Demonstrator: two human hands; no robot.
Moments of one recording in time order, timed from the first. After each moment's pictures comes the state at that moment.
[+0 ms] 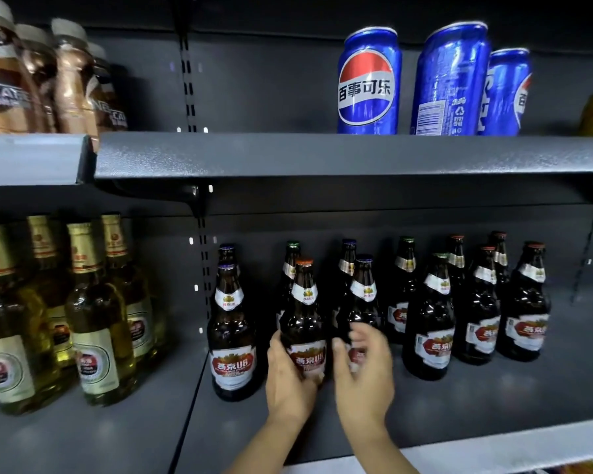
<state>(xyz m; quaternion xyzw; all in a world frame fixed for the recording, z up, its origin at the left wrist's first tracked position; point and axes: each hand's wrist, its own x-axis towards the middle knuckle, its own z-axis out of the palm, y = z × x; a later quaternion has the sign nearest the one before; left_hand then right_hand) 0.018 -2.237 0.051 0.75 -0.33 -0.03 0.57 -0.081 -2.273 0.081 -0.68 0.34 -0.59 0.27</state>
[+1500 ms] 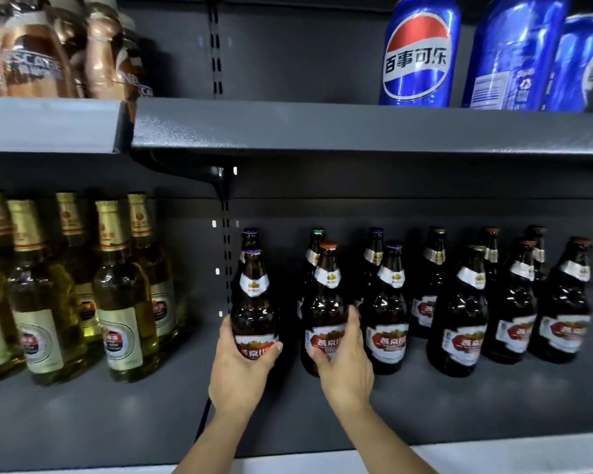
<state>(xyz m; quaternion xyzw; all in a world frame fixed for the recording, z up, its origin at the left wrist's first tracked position) 0.072 -2.162 0.057 0.79 -0.20 0.03 0.58 -0.036 -2.271 0.067 -0.80 0.38 -0.38 0.26</state>
